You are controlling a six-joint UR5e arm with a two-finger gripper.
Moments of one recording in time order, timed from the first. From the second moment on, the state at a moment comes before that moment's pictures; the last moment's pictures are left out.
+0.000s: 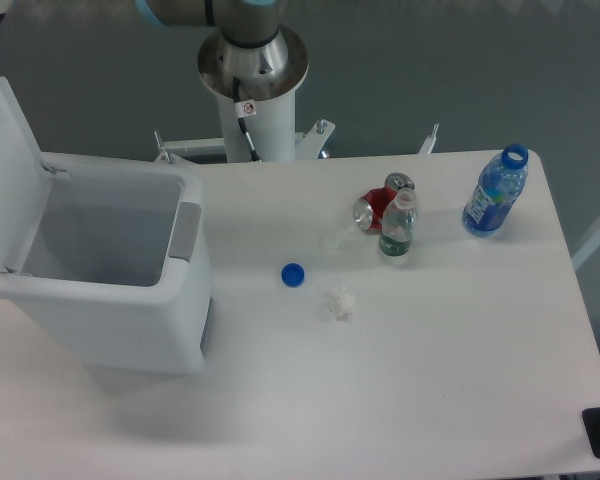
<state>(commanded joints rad) 2.01 -1.54 -1.59 -1.02 0.84 0.21</state>
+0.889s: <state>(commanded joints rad) 2.13 -1.51 -1.61 -1.02 0.86 0.24</state>
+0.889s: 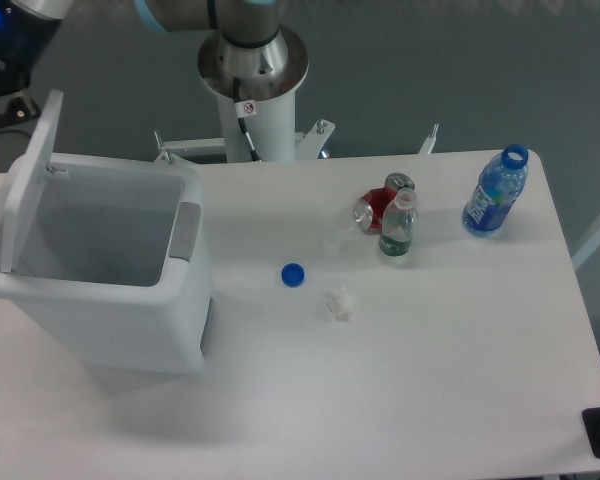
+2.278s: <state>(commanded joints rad) 2.24 -1.50 -1.66 -1.03 0.97 0.31</state>
